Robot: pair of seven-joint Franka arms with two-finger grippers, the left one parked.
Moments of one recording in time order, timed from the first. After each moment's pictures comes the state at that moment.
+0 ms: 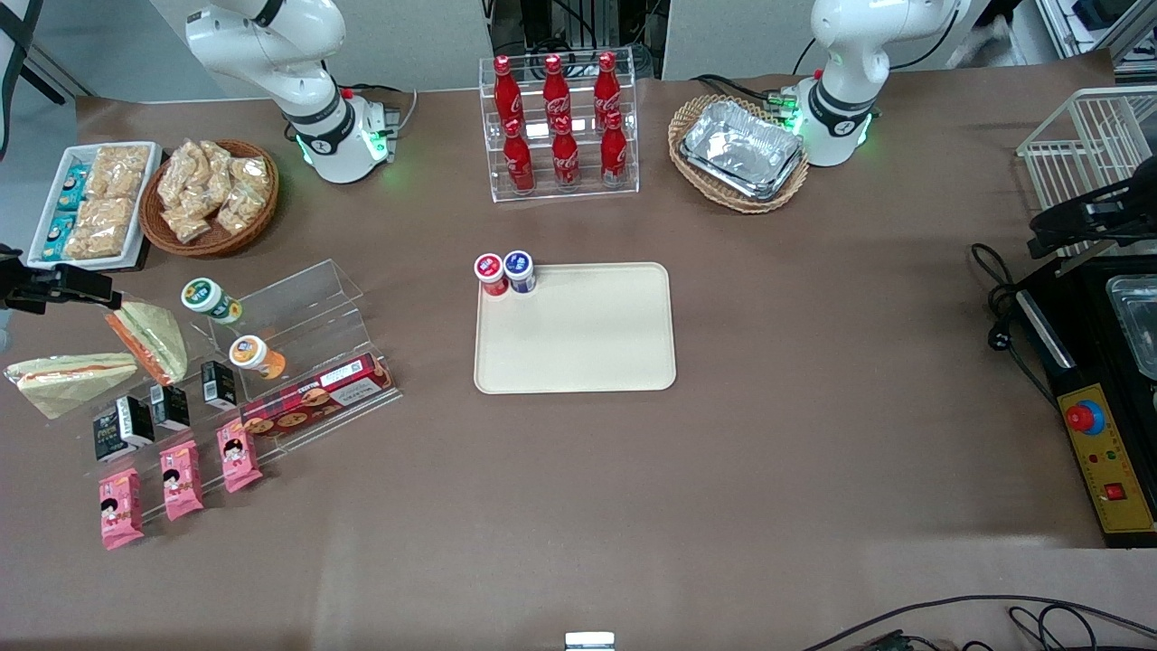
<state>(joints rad) 0.15 0.12 -0.33 -1.49 0.00 1.46 -0.19</state>
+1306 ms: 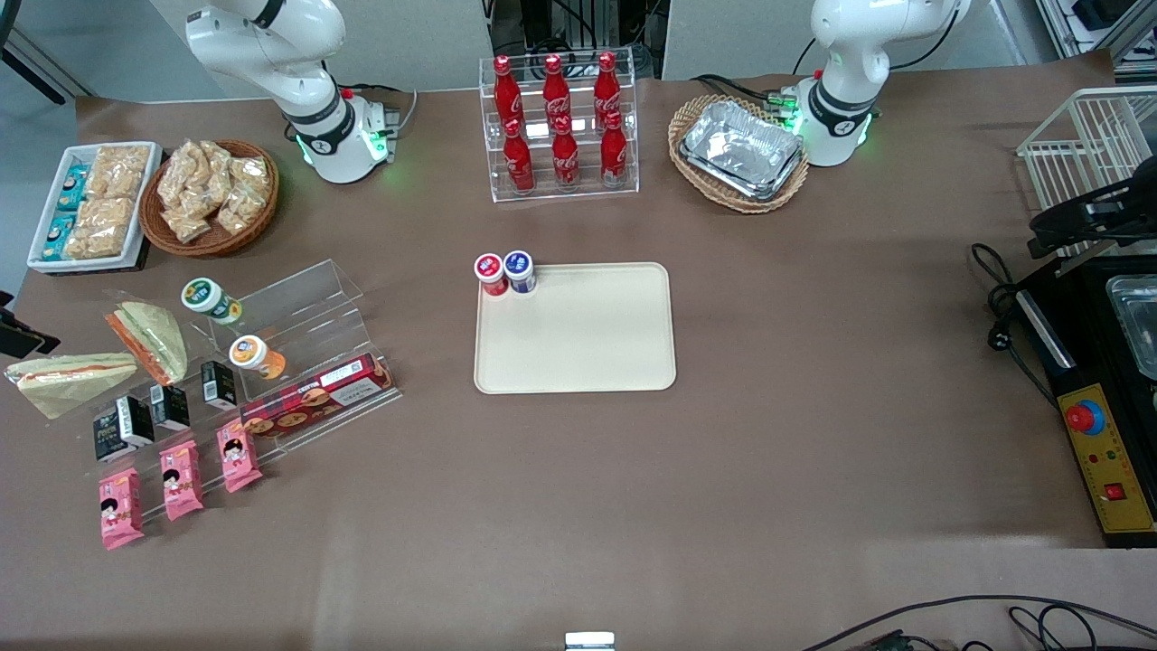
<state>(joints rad) 0.14 0.14 -0.41 -1.50 0.00 1.58 0.48</state>
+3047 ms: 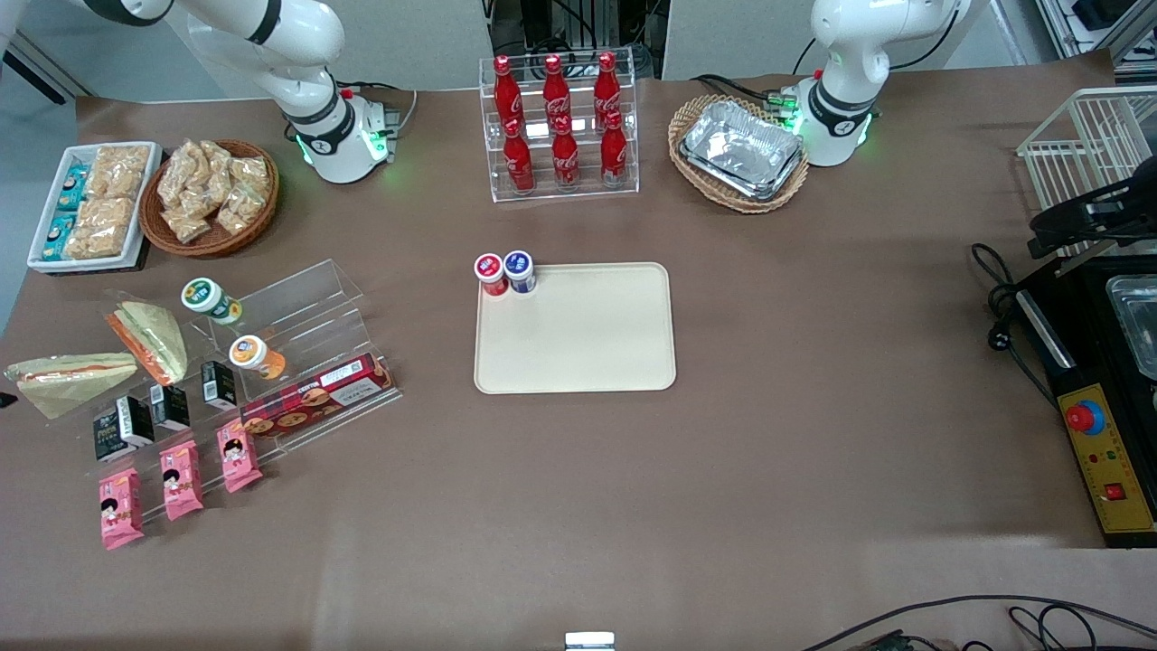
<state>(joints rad) -0.09 0.36 -0.43 -1.55 0.08 1.91 0.47</state>
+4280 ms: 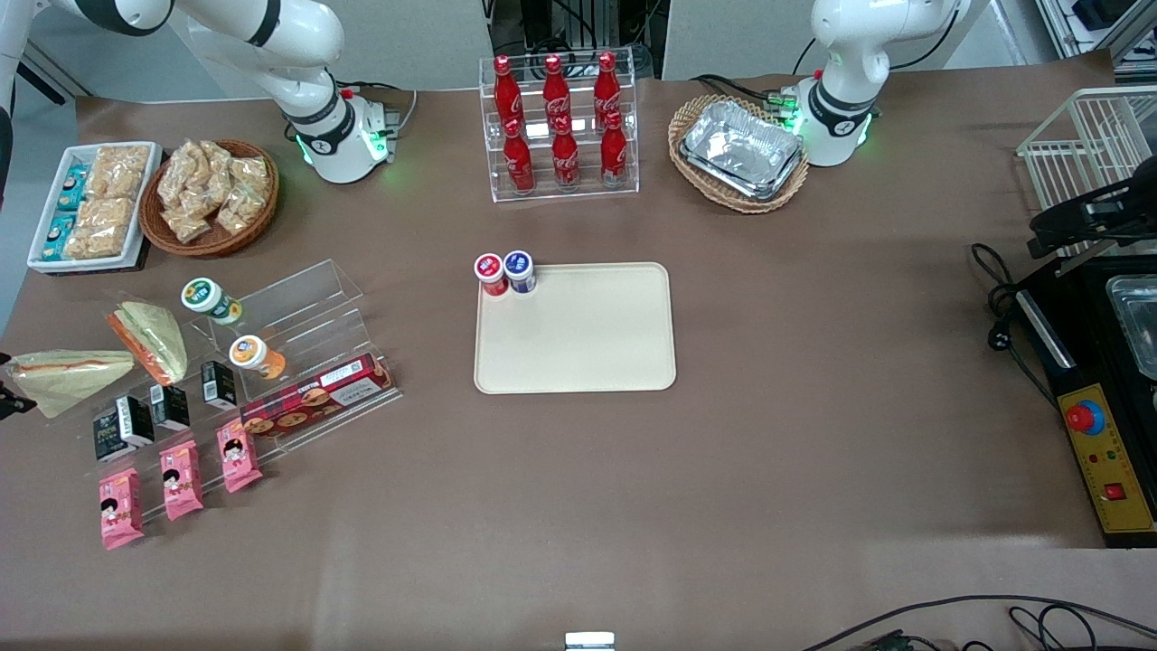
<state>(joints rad) -0.11 0.38 -0.43 -1.63 0.09 2.04 0.36</state>
